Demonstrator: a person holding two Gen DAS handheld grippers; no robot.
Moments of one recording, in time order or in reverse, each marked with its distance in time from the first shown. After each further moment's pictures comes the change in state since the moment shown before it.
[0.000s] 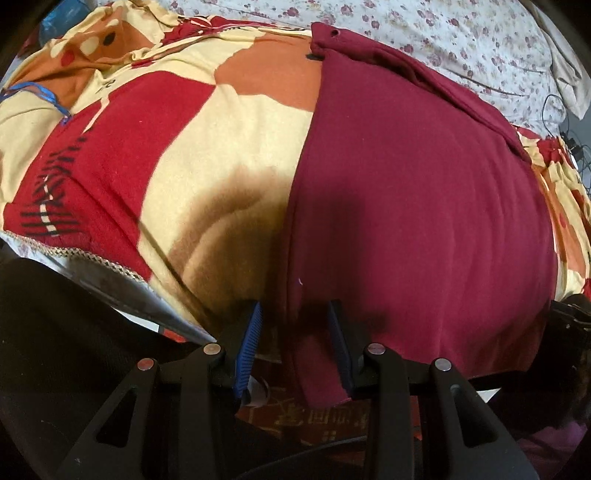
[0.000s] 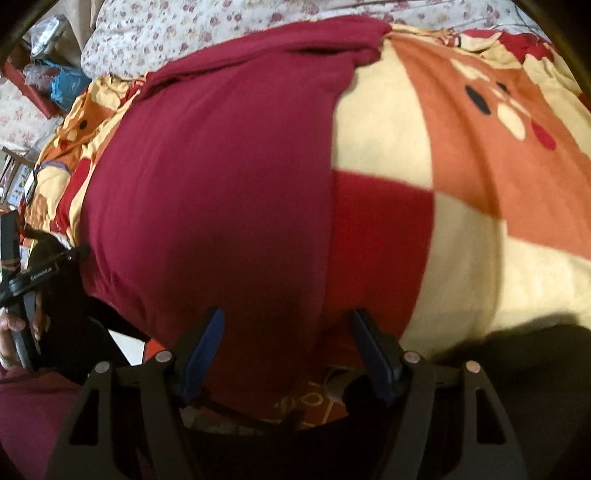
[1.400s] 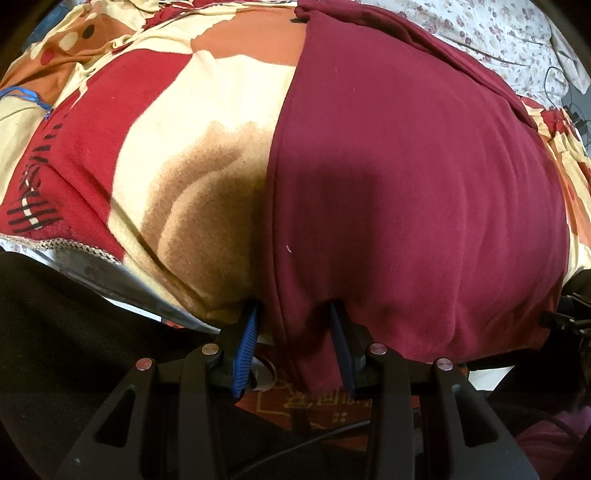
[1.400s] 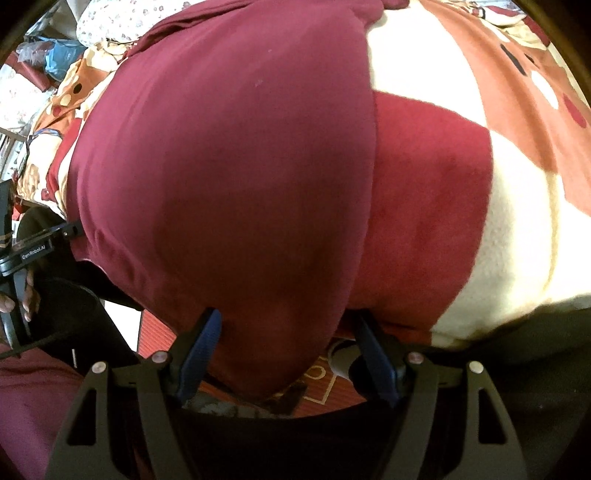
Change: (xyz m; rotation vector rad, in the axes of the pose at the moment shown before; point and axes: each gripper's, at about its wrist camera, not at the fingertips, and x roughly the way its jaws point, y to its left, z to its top) left arm 0.026 -0.012 -0.006 0.052 0.091 0.020; right arm 0.034 0.010 -0.011 -0.027 0.129 -0.001
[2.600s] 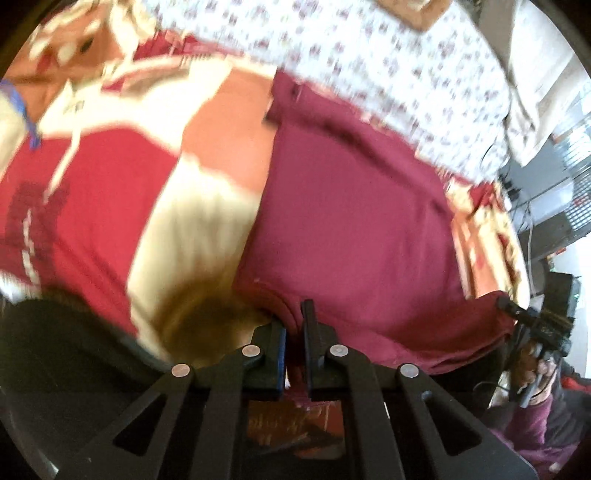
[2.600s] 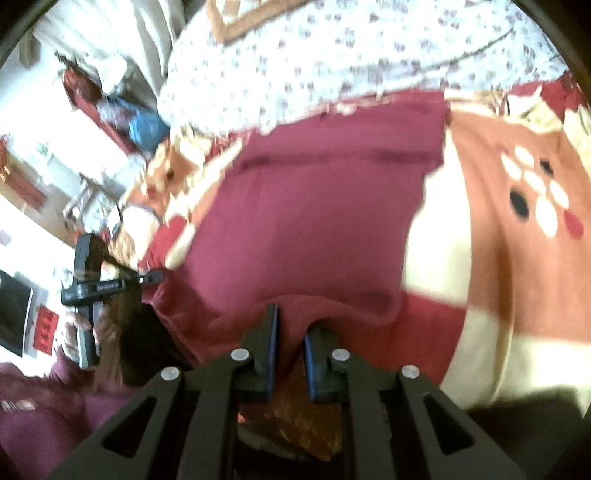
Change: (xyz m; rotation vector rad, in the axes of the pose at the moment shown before) left arm -0.083 0.041 0.056 -0.093 -0.160 -0.356; right arm -0.120 -0.011 0.038 -0.047 -0.362 0.307
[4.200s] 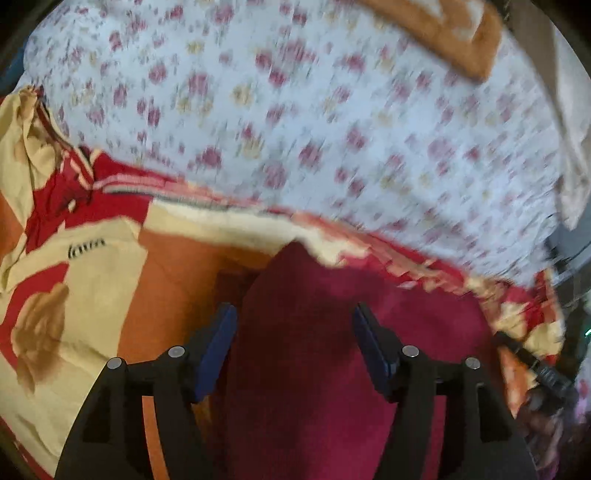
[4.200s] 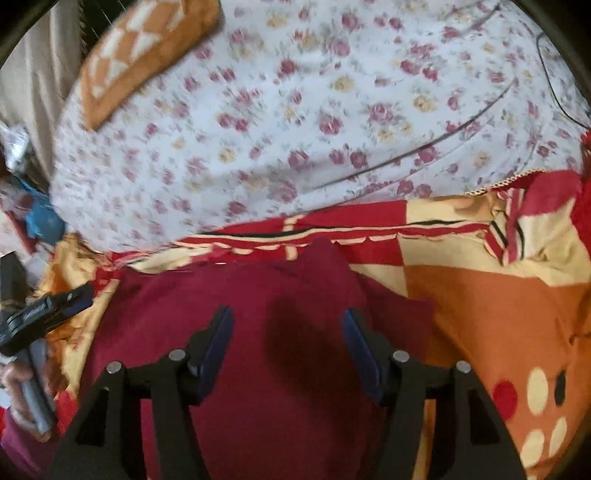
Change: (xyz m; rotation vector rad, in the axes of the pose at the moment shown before) left arm 0.157 -0.041 0.267 0.044 -0.137 0.160; right arm 0.145 -0.100 0.239 0.121 -0.196 -0.340
